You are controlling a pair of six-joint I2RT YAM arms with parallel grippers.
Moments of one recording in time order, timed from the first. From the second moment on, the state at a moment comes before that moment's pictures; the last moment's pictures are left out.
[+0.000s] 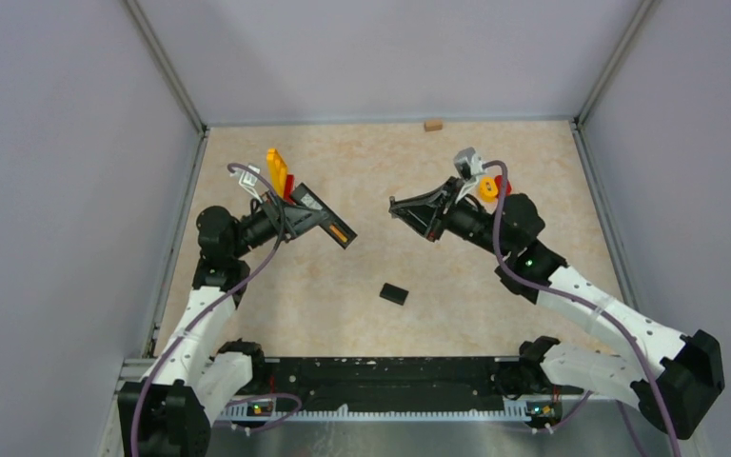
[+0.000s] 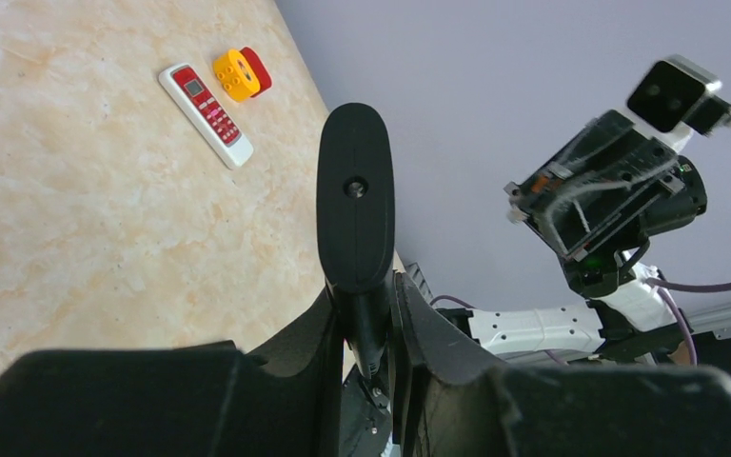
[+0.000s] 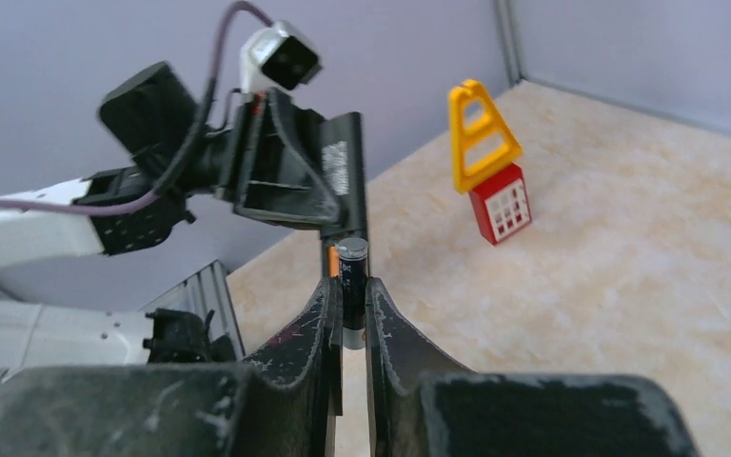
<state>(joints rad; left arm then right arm) -0.07 0.91 0.55 0.42 0.88 -1.04 0.72 1.01 0.80 0.33 -0.30 0.45</state>
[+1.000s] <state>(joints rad) -0.07 0.93 0.55 0.50 0.90 -1.08 0.90 0.99 0.76 0.47 -0.43 -0.01</state>
